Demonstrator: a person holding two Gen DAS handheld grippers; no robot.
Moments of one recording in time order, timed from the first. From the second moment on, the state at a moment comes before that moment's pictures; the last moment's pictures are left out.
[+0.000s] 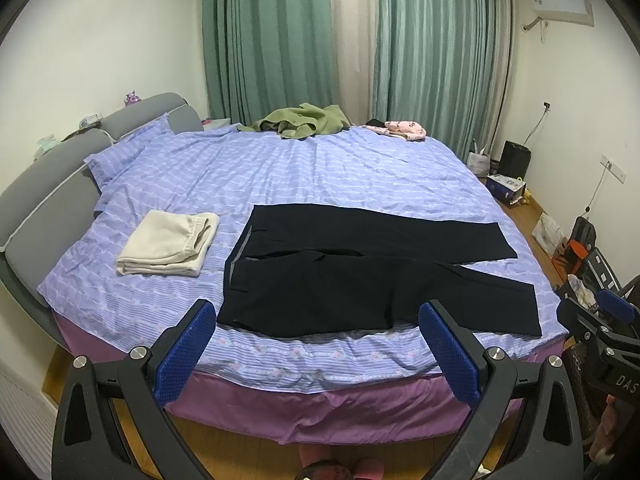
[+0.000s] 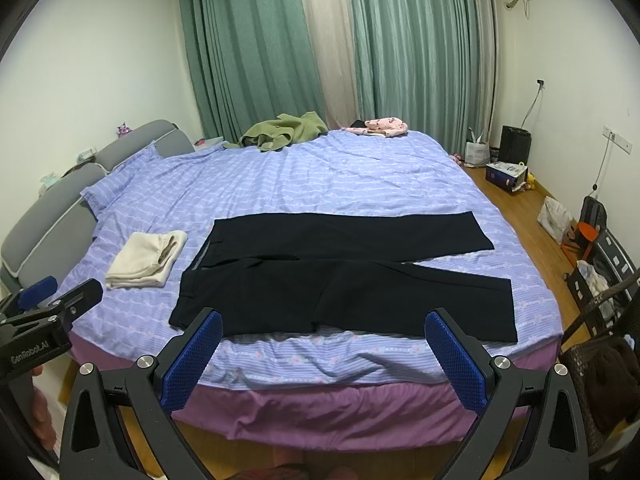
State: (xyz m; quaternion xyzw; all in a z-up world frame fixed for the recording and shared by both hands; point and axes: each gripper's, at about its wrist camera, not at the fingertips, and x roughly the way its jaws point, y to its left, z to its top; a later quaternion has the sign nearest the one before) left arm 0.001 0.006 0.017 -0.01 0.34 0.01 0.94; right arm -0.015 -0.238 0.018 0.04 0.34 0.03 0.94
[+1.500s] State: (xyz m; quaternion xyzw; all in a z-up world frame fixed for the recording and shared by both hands) left arm 0.025 0.029 -0.036 0.02 0.33 0.06 0.94; right arm 0.014 -0.229 -0.012 0.02 0.37 0.03 0.93
